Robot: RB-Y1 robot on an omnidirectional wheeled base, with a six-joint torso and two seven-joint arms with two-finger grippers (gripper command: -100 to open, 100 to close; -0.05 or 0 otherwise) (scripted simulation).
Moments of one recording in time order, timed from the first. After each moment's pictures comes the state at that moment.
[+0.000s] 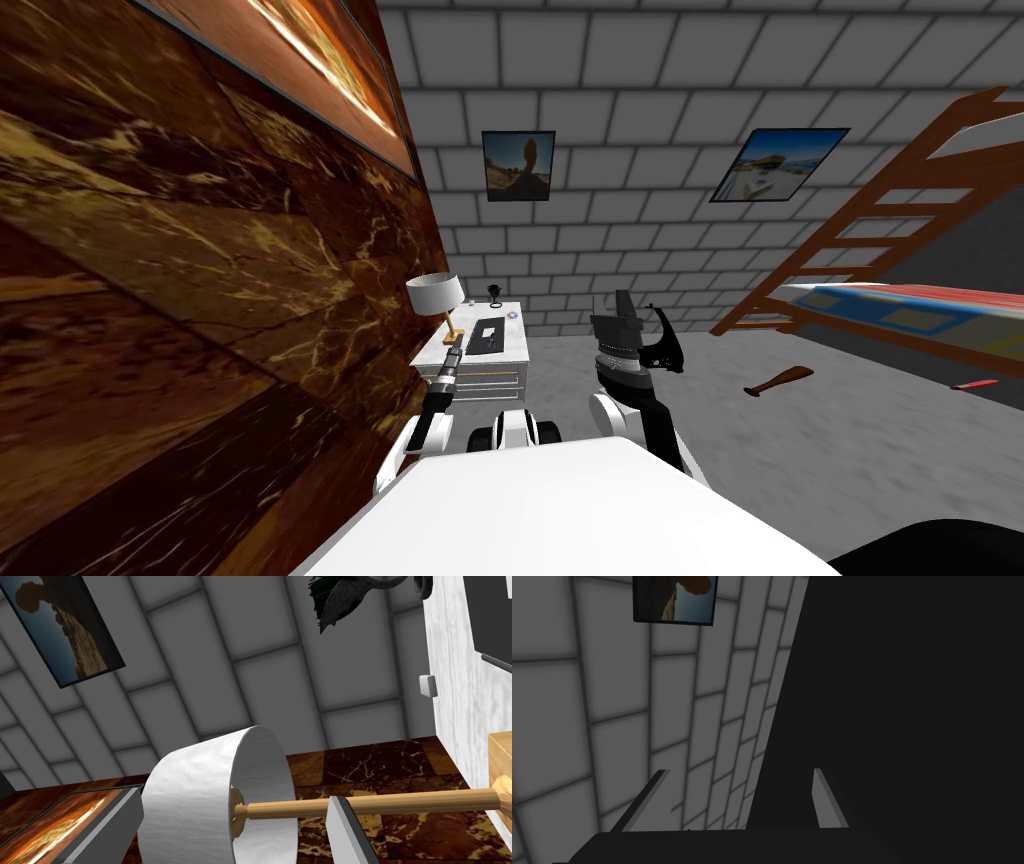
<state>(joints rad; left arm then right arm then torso) 0.27 0.12 -0.05 -1.62 -0.08 -0.47 -0.15 0.47 0.00 0.05 -2.38 -0.03 -0.56 0.16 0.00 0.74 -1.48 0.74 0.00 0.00</state>
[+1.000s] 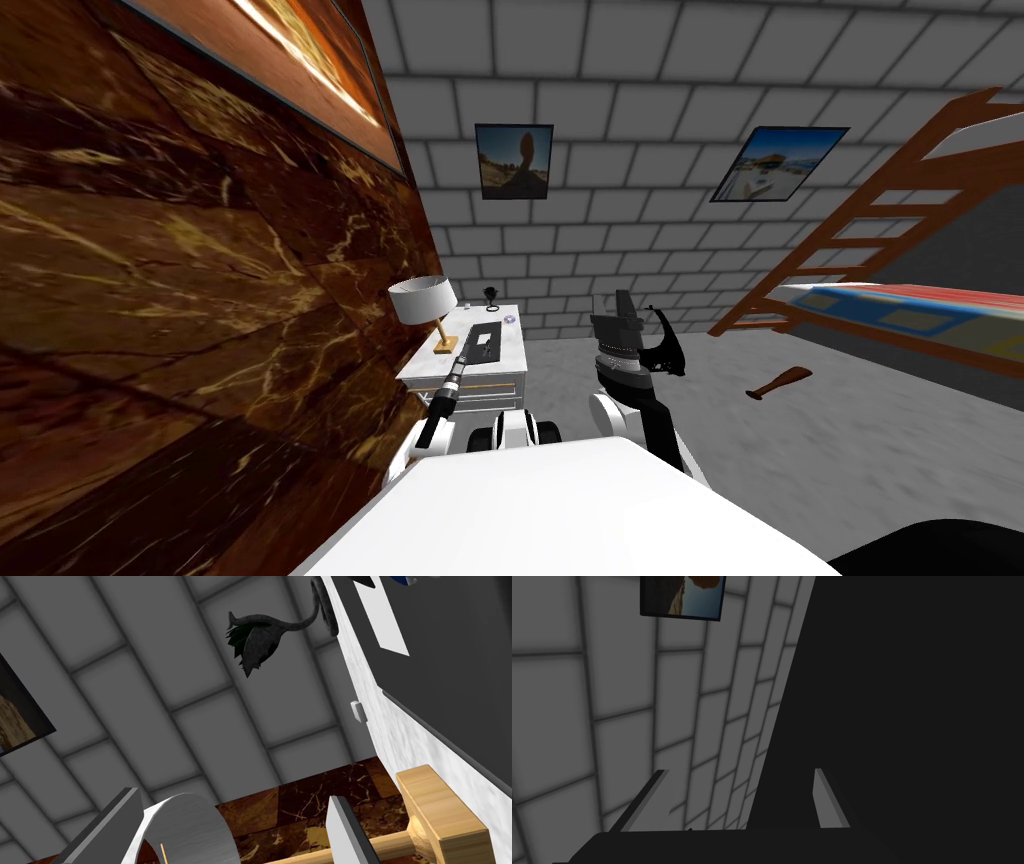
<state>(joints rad) 0.20 0.12 -0.04 -1.36 -0.14 -0.48 -0.21 0.47 0.00 0.05 -2.38 -0.03 -0.56 0.16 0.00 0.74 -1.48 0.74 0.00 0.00</state>
